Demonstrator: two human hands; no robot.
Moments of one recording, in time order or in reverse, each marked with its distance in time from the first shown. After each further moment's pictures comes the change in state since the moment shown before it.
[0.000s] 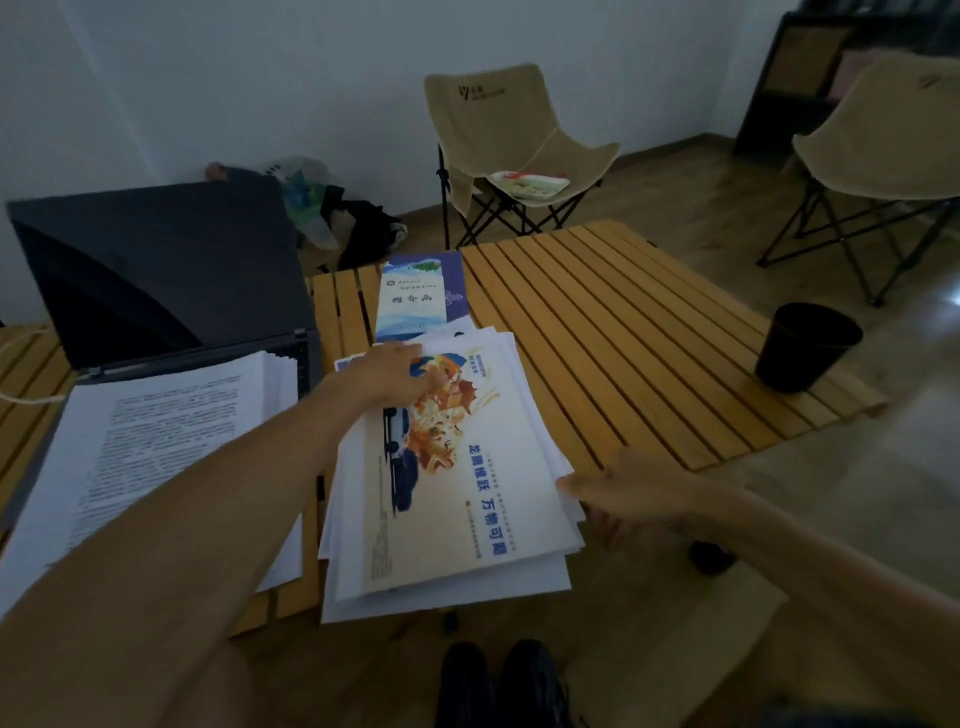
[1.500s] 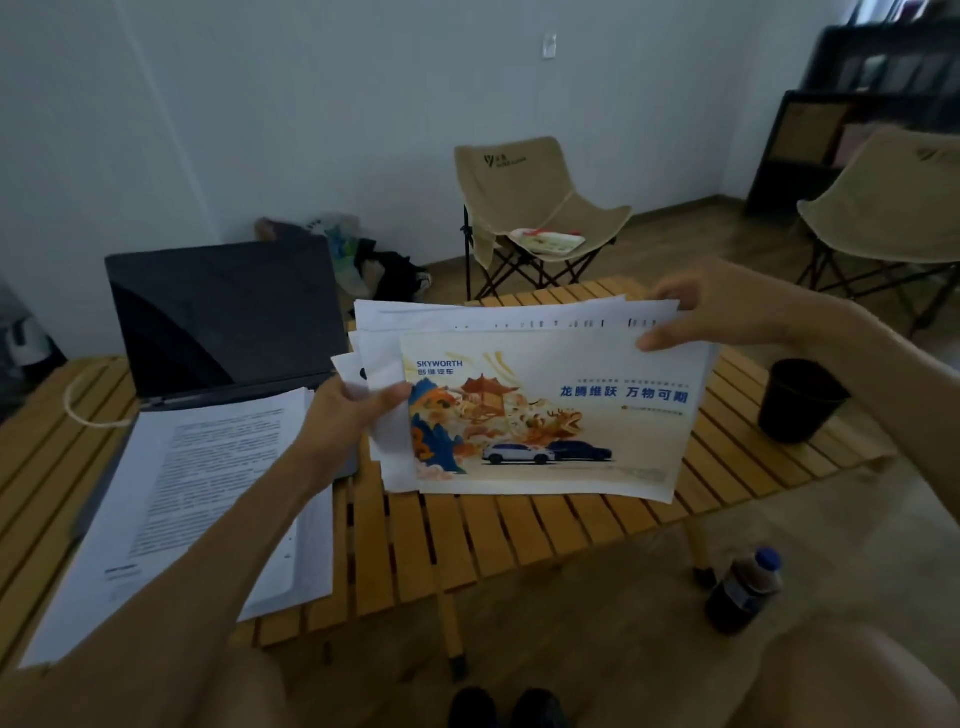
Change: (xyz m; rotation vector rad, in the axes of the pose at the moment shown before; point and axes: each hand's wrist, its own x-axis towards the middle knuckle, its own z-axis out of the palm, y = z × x) left_hand -0.126 -0.004 -0.018 -1.351 0.402 0.208; right_hand -0.052 -0.064 -0.173 -0.353 0.420 -0.518
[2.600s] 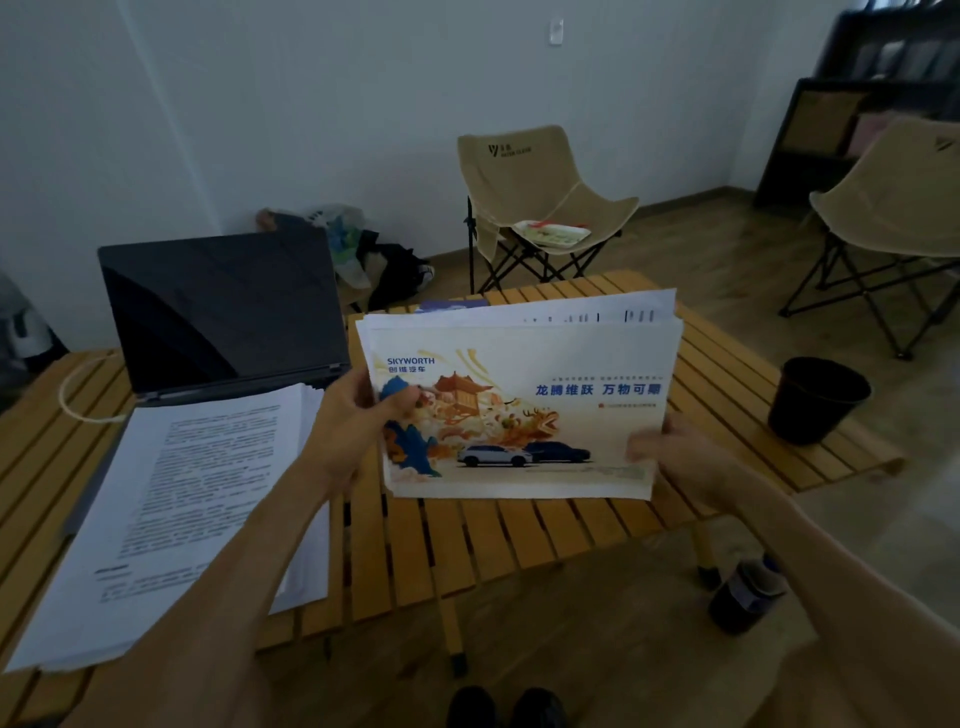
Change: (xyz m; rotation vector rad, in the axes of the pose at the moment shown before) left_hand -0.003 -0.003 0.018 0.044 0.071 0.066; right_hand -0.005 0.058 0.158 0.896 0.023 0.235
